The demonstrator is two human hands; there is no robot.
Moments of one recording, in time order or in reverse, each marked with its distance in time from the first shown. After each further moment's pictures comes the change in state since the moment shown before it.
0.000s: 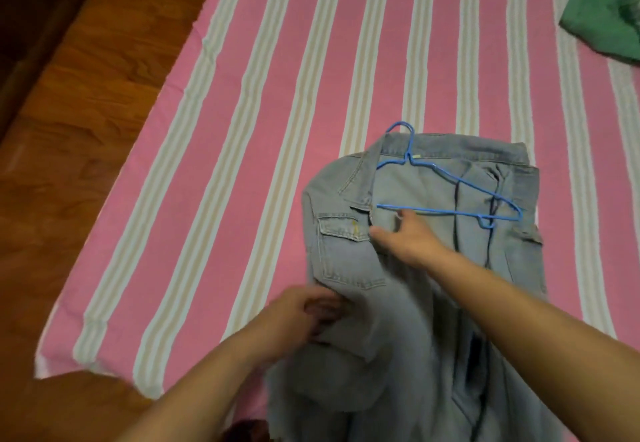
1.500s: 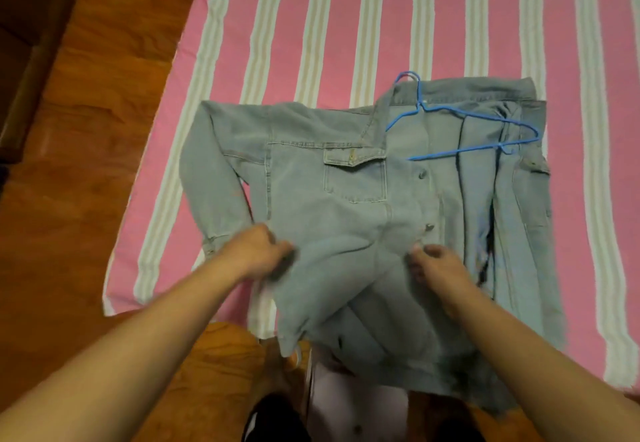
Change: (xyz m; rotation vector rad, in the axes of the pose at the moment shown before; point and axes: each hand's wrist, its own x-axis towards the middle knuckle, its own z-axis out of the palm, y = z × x) left_hand -0.051 0.004 -0.068 0.720 0.271 -0.318; right_hand -0.087 0.139 0.099 0.571 0.003 0.336
